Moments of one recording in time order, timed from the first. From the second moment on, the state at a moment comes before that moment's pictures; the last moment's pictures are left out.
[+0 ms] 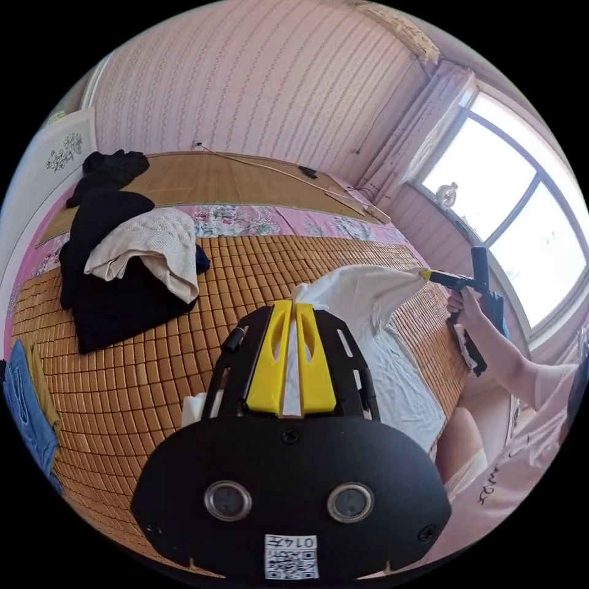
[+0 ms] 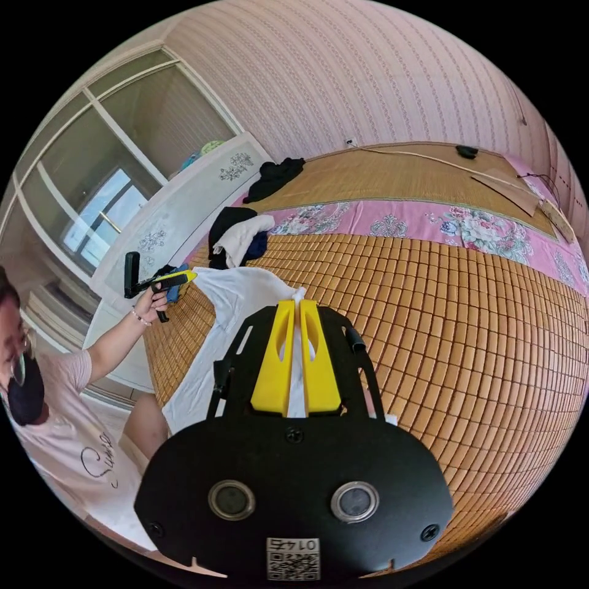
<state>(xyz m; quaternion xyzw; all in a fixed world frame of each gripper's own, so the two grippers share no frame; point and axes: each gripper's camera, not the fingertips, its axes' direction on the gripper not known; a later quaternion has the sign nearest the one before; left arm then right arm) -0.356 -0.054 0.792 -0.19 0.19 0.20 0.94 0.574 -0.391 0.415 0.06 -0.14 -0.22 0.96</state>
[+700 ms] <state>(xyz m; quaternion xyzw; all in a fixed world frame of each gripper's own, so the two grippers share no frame) -0.436 0.138 0.675 -0.31 0.20 0.11 0.92 0.606 -0.161 0.404 -0.01 -0.13 -0.10 0.99</state>
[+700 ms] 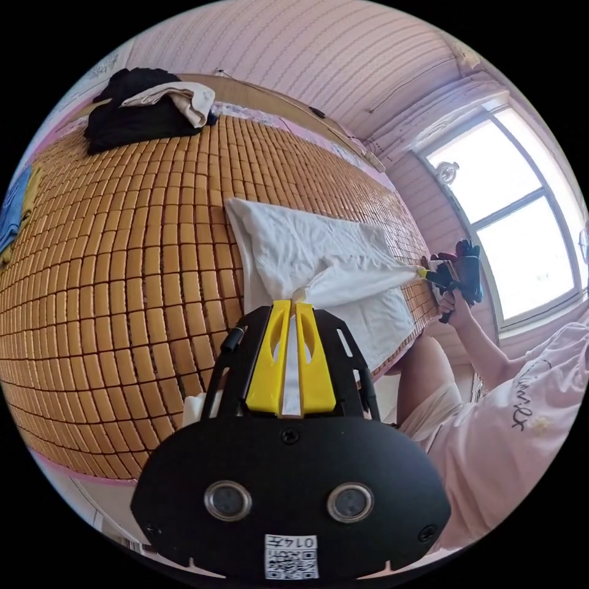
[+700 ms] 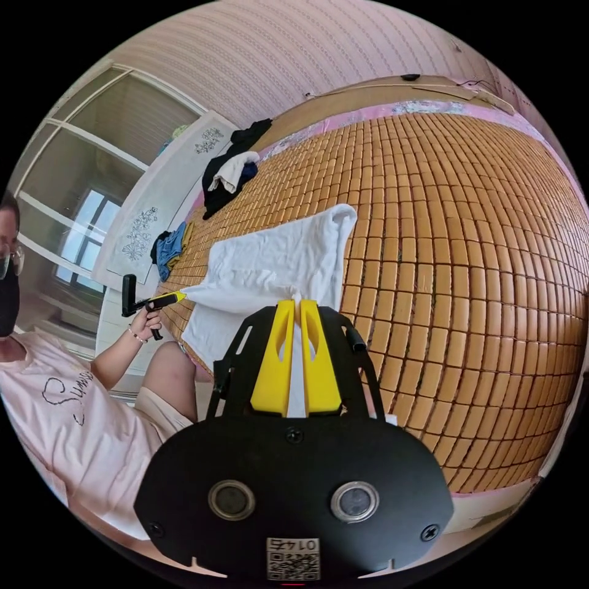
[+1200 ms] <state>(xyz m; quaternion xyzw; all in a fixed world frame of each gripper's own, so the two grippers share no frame) -0.446 0.173 0.645 -0.32 0.06 0.11 0.94 0.551 -0.140 0.393 -0.08 0.03 -0.13 0.99</state>
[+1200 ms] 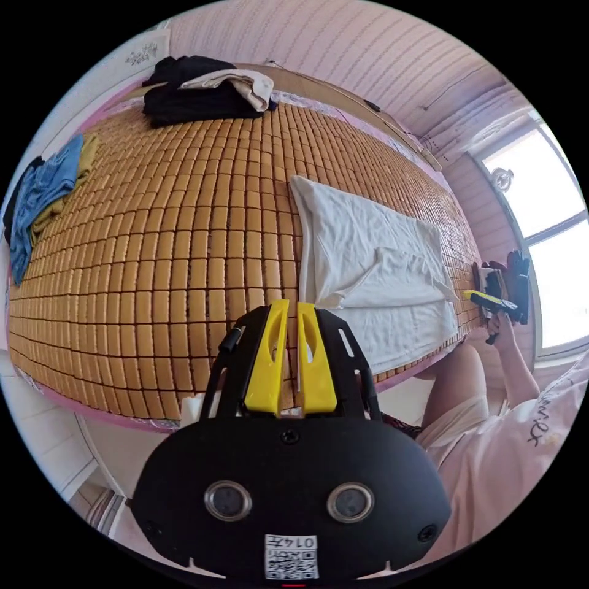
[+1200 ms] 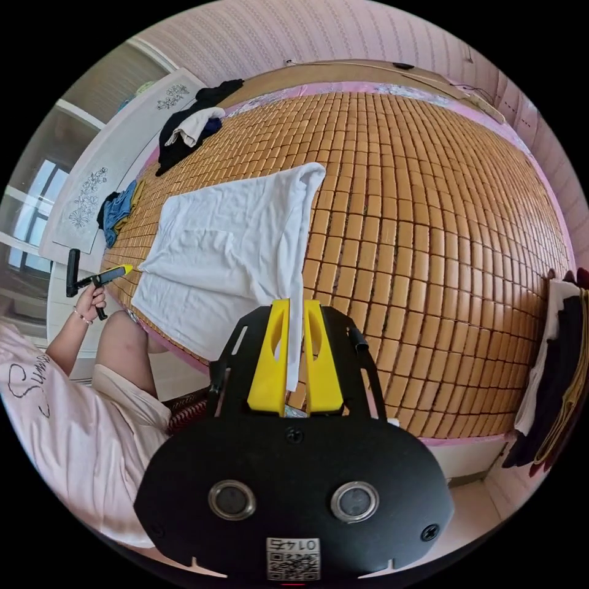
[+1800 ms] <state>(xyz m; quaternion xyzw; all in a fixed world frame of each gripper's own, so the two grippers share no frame) -0.301 0.228 0.706 -0.33 0.18 0.22 0.90 0.392 -0.198 0.440 -0.09 -0.07 -0.25 0.96</state>
